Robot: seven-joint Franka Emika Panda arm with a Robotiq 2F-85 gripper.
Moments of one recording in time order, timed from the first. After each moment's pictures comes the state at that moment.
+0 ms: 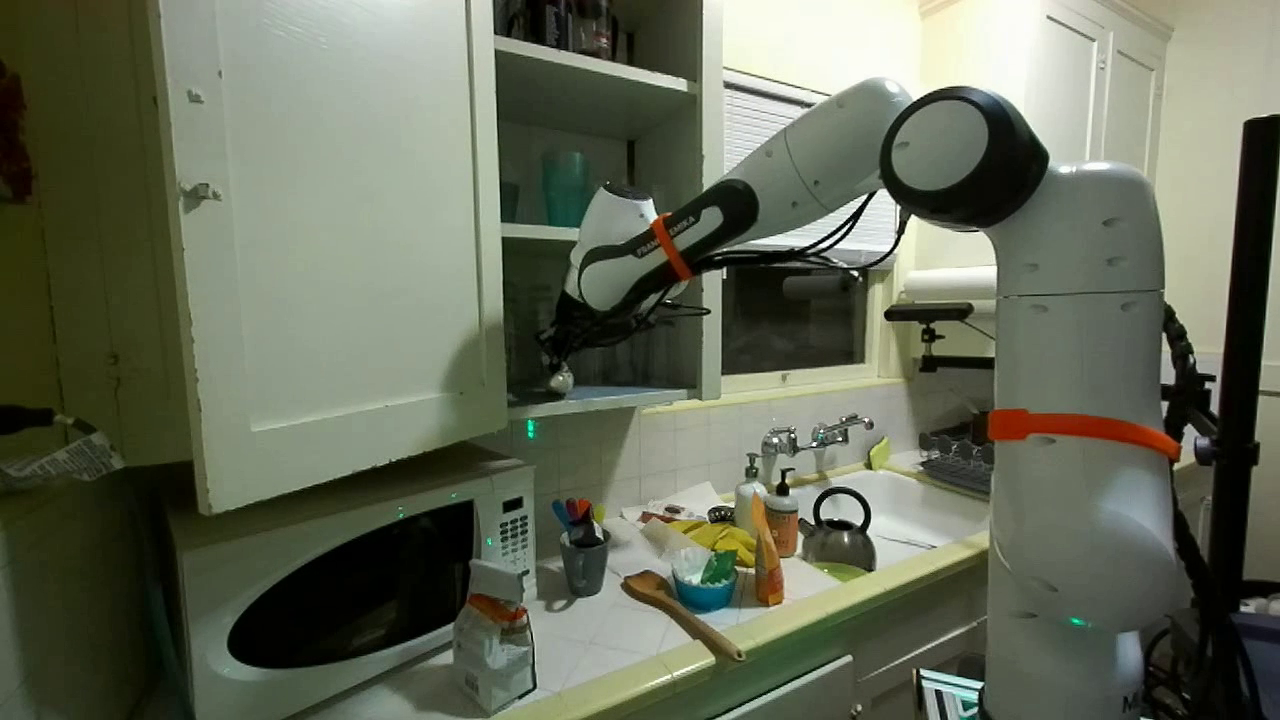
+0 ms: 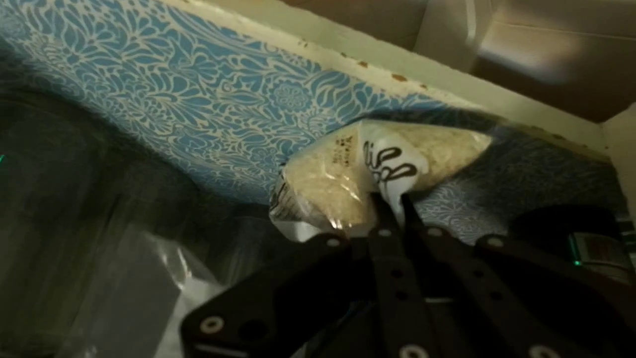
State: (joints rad) arm -0.17 0.00 -0.16 -1.94 -0.27 2.64 0.16
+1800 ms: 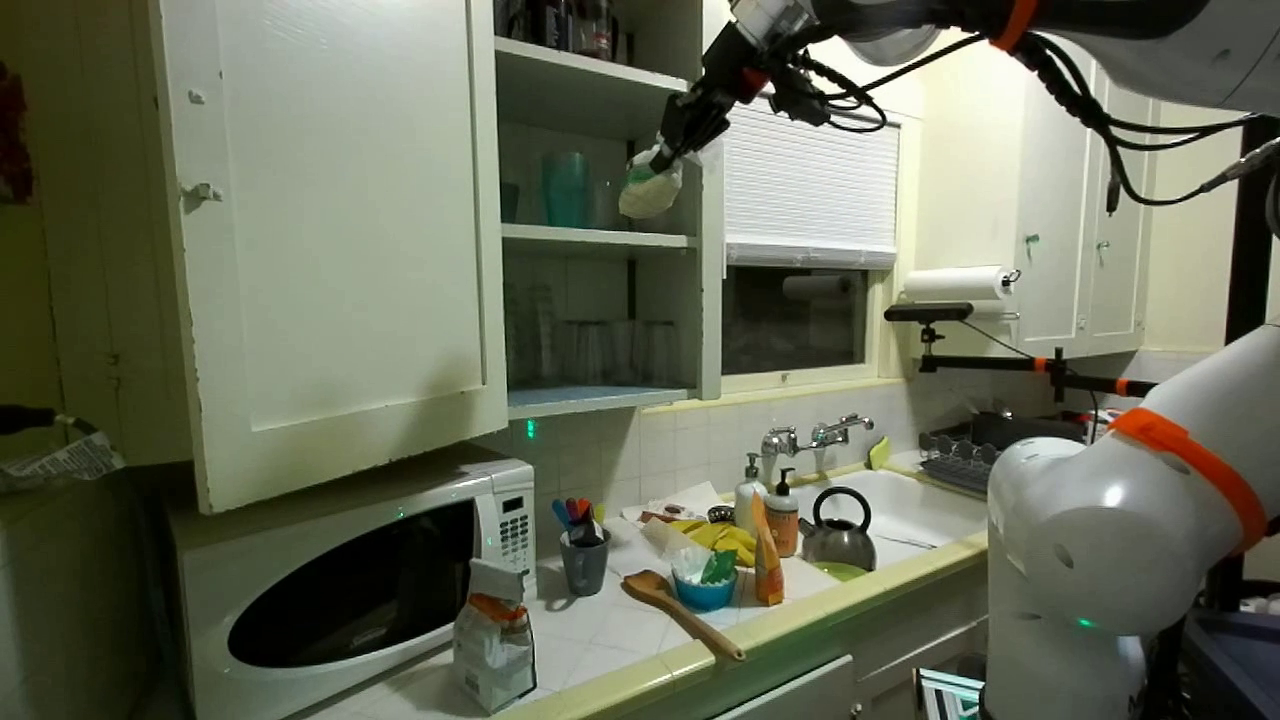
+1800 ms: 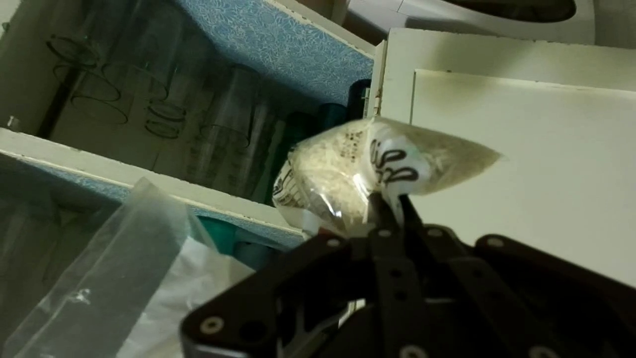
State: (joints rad) arm -0.10 -0.87 -0.02 -2.10 -0.20 2.13 -0.01
